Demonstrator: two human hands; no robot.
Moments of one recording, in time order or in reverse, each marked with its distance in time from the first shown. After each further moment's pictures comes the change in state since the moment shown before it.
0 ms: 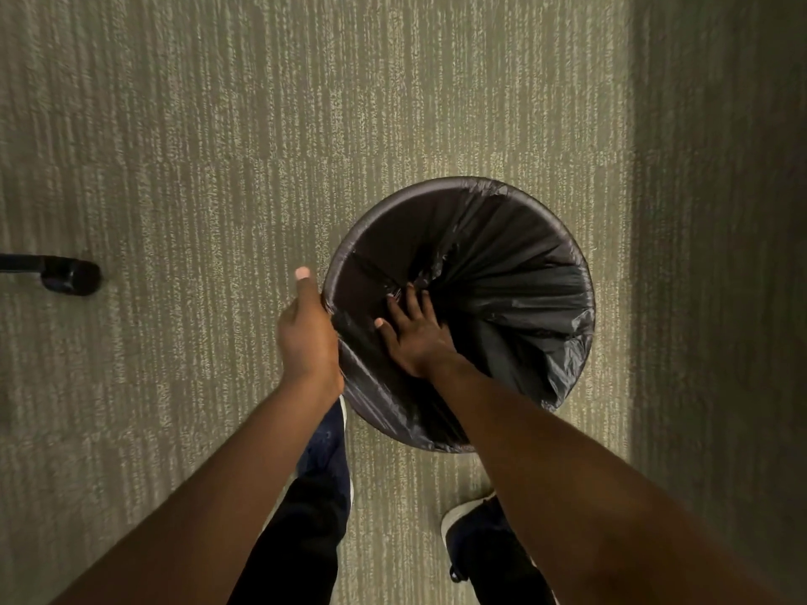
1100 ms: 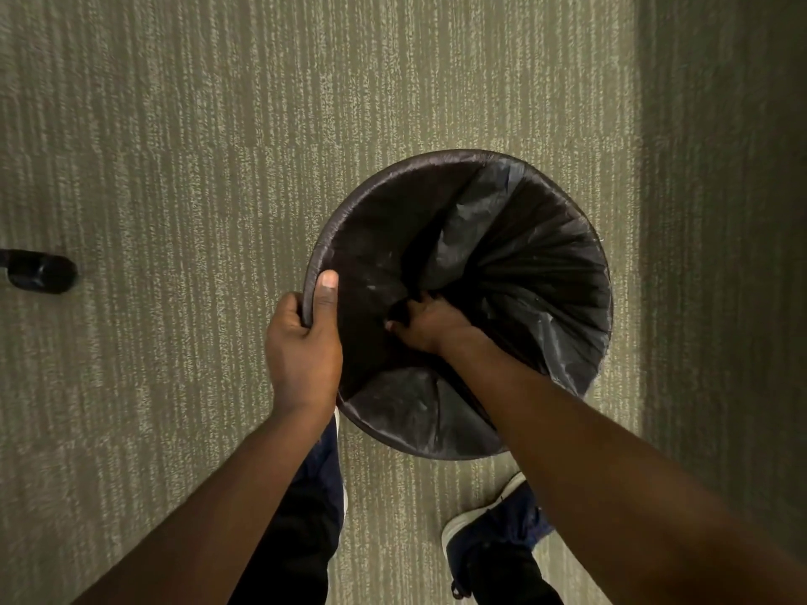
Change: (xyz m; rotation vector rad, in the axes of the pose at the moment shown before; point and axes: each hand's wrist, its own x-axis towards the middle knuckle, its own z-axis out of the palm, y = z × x) left_hand 0.001 -0.035 -0.013 0.329 0.036 0.418; right_hand 0.016 0.015 -0.028 -0.153 -0.160 0.037
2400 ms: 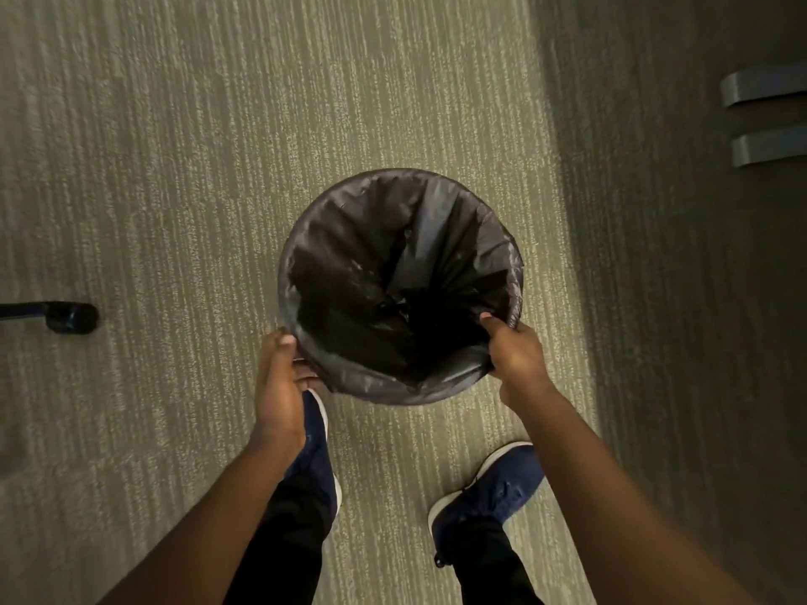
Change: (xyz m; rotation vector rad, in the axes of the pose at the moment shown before) left_hand -0.061 0.024 -0.020 -0.270 -0.211 -0.160; right_hand -0.173 0.094 -0.015 1.553 0.588 0.397
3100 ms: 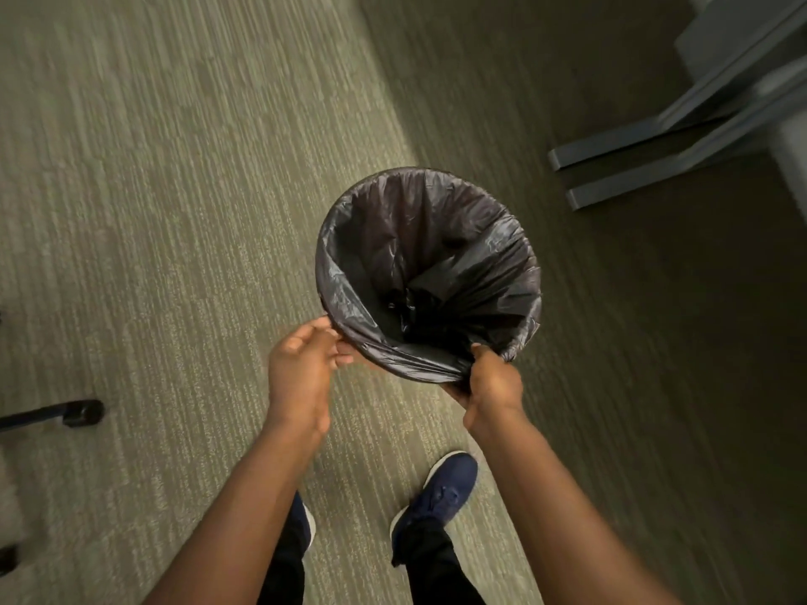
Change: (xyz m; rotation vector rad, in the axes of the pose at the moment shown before) left_hand -0.164 0.175 0.174 0.094 -0.138 0.101; right_hand -0.138 -0.114 -0.165 0.594 0.106 0.233
